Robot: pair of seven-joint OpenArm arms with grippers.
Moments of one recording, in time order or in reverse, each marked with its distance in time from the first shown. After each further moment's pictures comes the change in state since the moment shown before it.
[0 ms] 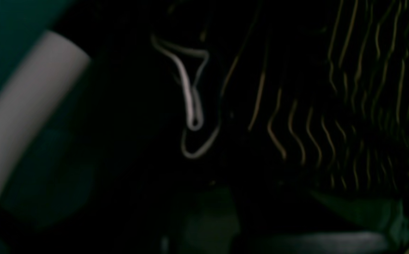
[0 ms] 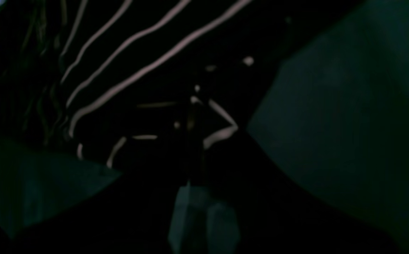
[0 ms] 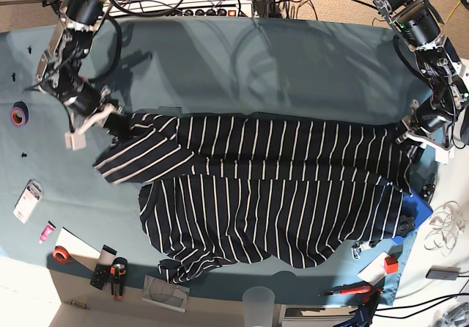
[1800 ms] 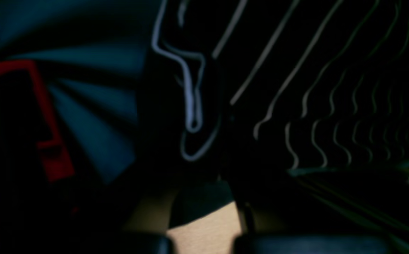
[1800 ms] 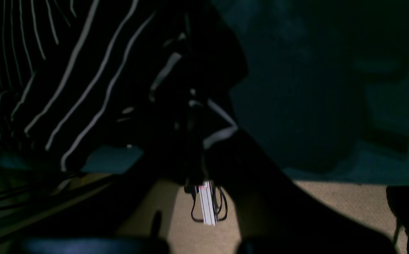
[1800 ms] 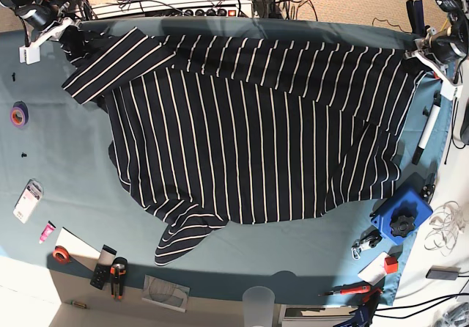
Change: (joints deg) left arm 26.7 -3.8 -2.8 22.5 -10.3 -6.3 11.0; right arm -30.6 -0.1 21.7 21.7 14.8 2.1 -13.1
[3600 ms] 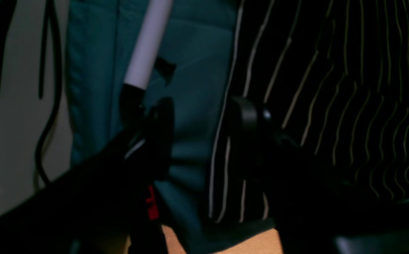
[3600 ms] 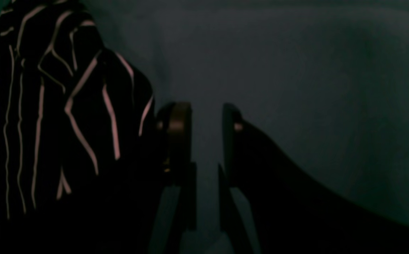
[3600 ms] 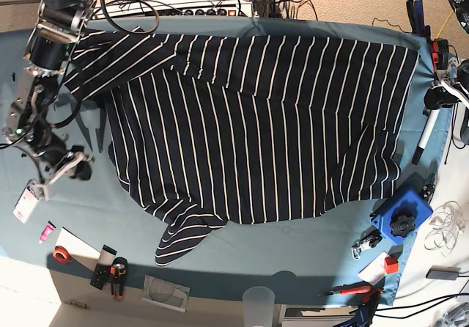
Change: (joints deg) left arm -5.7 -7.7 -0.6 0.0 -2.4 -1.7 -3.8; right arm 44.4 12.9 -34.3 -27.7 -26.3 -7.8 20.0
